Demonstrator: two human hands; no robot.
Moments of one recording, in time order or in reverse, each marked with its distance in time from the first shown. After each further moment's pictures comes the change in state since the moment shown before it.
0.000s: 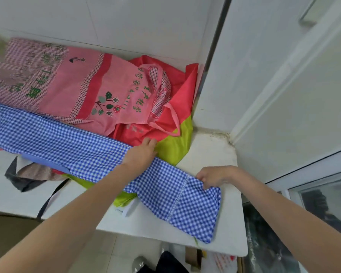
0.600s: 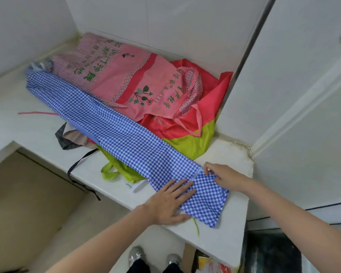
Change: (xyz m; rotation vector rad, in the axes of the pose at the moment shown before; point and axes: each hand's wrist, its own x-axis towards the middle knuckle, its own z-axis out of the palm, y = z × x) left_hand -0.104 0.078 0.073 -0.072 -0.122 0.330; right_hand -0.001 0.021 -0.001 -0.111 0.325 -0.305
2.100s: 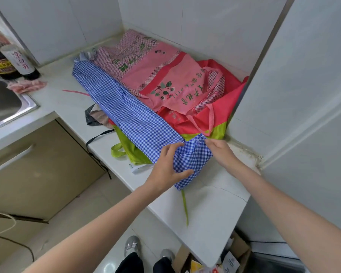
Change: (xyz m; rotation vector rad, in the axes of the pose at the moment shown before) left_hand 0.014 0.044 -0.072 -0.815 0.723 -0.680; right_hand 0.037 -0.017 -0.030 0.549 0.318 -0.182
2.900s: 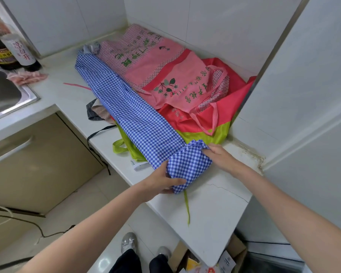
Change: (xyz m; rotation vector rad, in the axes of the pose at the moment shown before) left_hand -0.012 -0.029 -0.006 -0.625 -0.375 -0.557; right_hand 0.000 0.012 0.005 -0.152 -0.232 -0.014
